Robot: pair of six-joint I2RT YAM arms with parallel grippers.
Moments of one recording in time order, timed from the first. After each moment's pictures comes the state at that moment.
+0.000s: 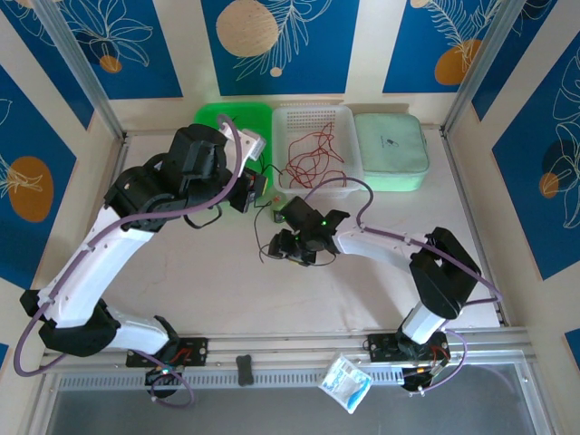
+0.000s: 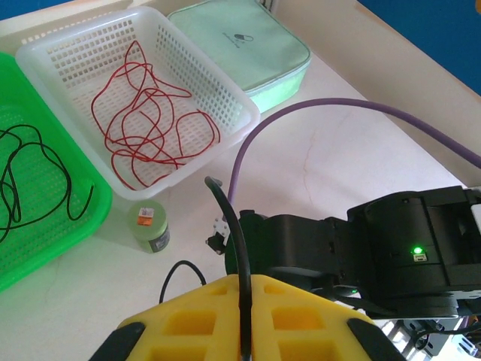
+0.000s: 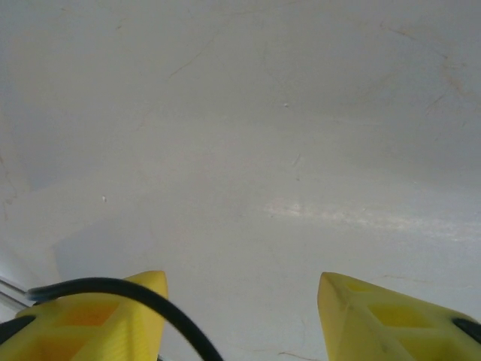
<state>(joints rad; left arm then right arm) -0.82 1.36 1.89 -1.12 0.02 -0.20 0.86 1.63 1.09 -0.55 -0.19 1.05</state>
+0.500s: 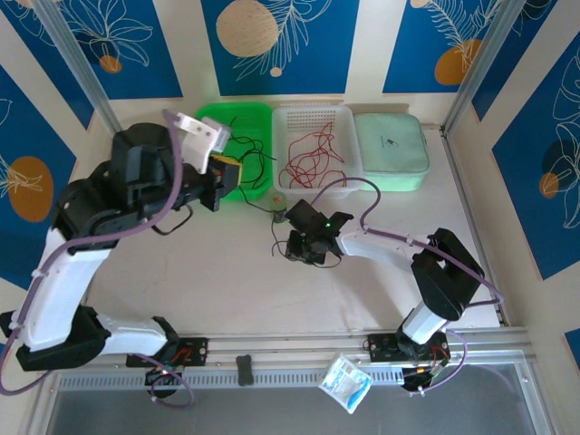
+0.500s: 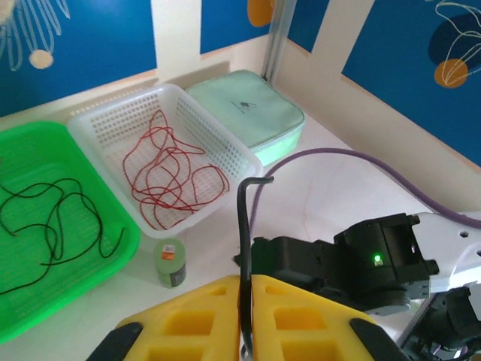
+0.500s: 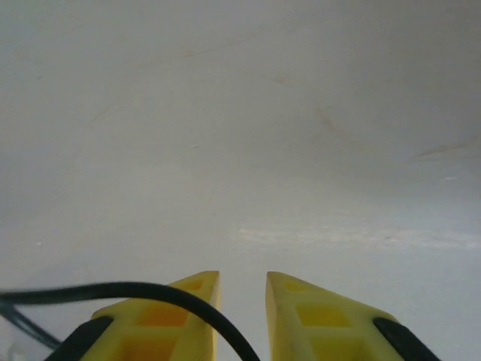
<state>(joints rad) -0.82 1.26 2.01 -1.17 -0.05 -0.17 0.83 1.61 1.03 -0.58 -0.06 1.05</state>
